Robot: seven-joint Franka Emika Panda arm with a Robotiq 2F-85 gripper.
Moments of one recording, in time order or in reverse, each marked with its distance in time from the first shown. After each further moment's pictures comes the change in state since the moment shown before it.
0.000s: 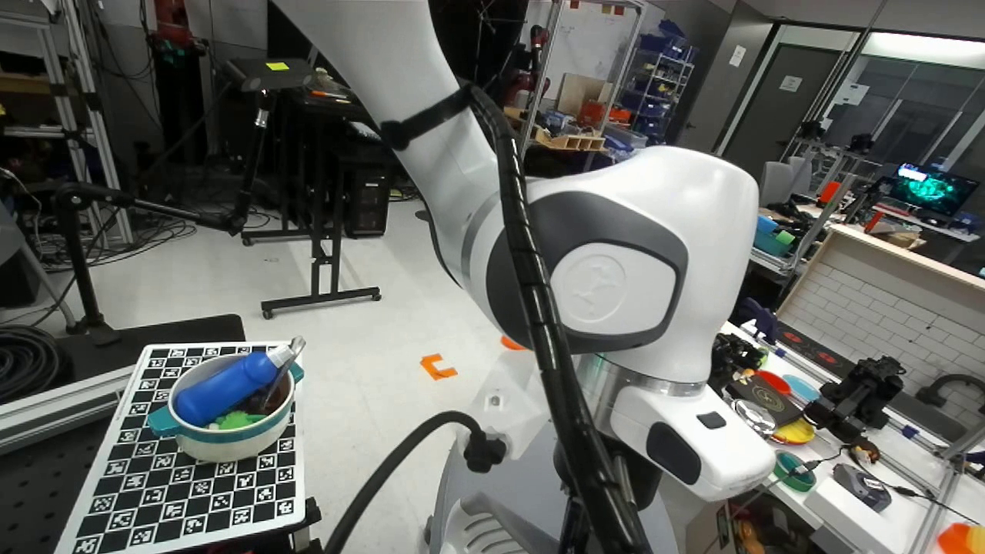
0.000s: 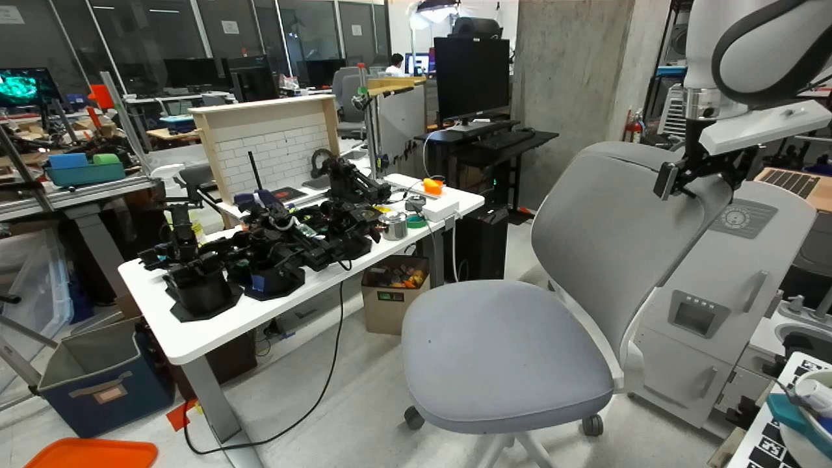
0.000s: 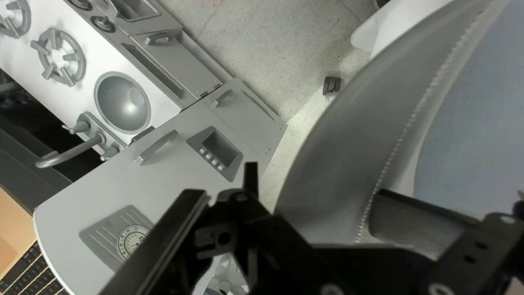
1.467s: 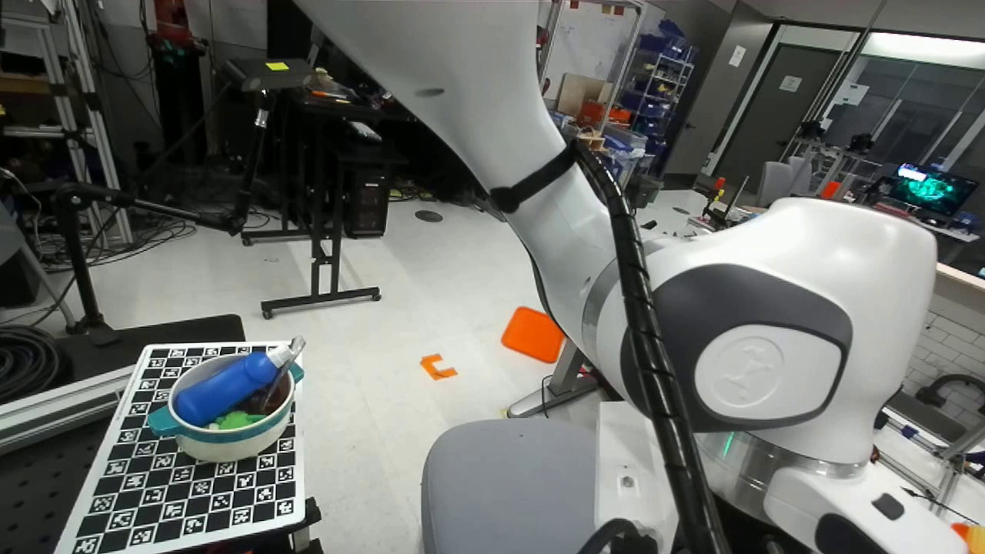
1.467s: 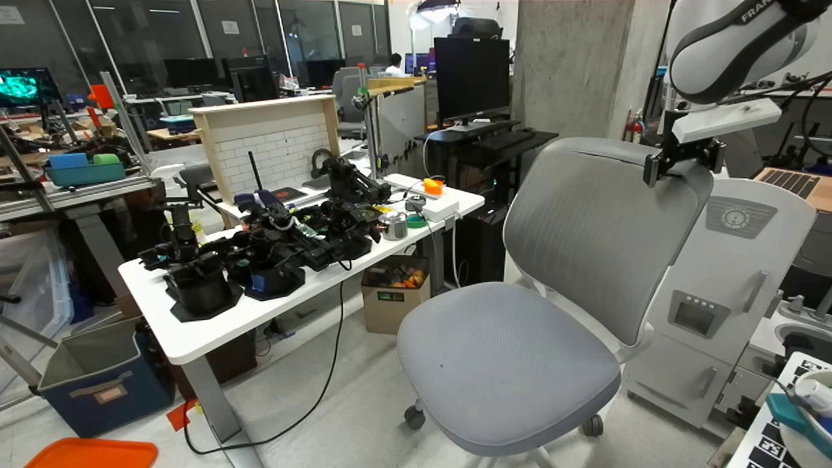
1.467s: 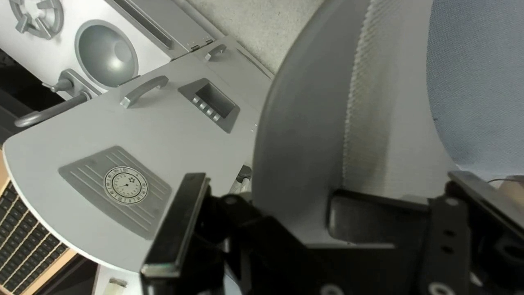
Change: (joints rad) arm -0.061 0.218 -0.036 0.324 0.124 -0.031 -0.133
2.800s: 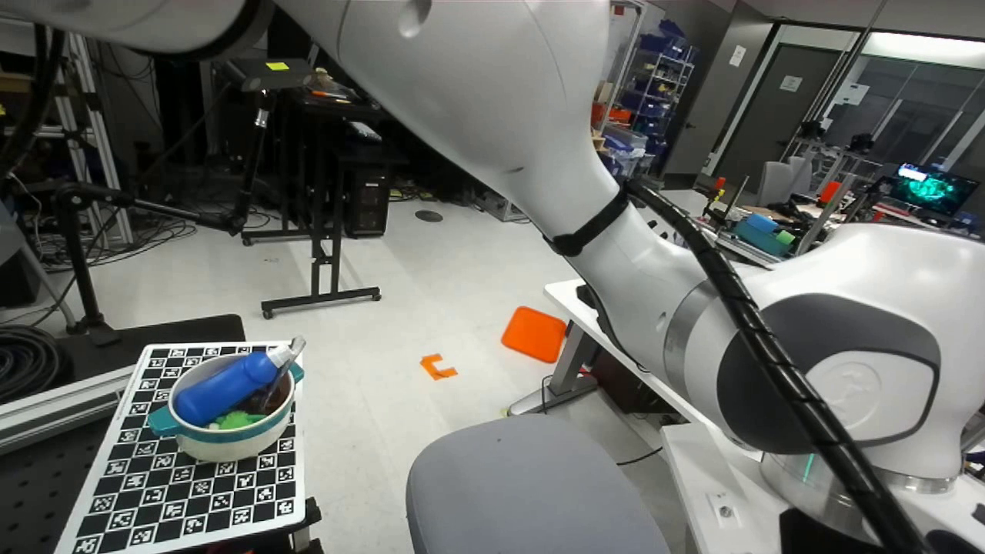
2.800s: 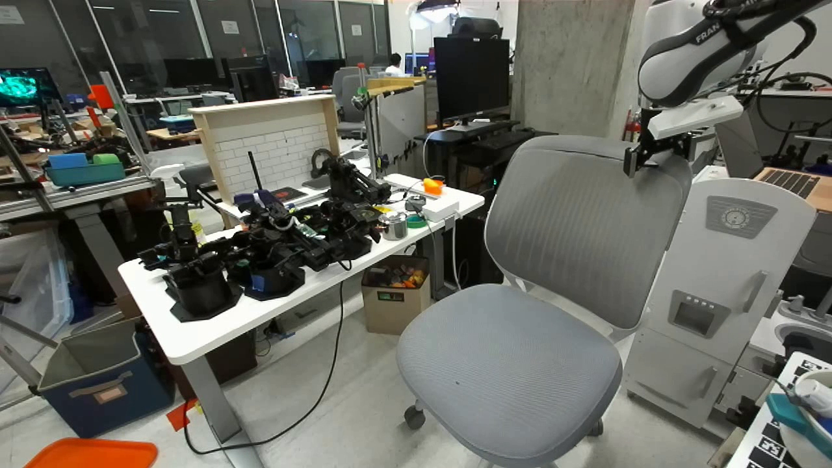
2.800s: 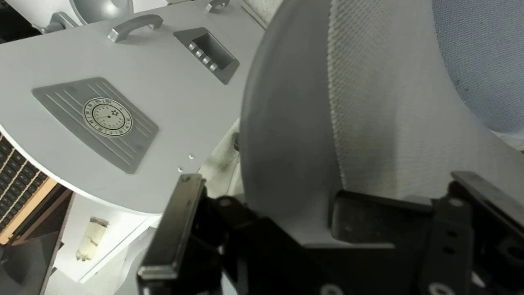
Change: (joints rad) arm -0.035 0.190 -0.004 0.311 0.014 -0.072 -0.061
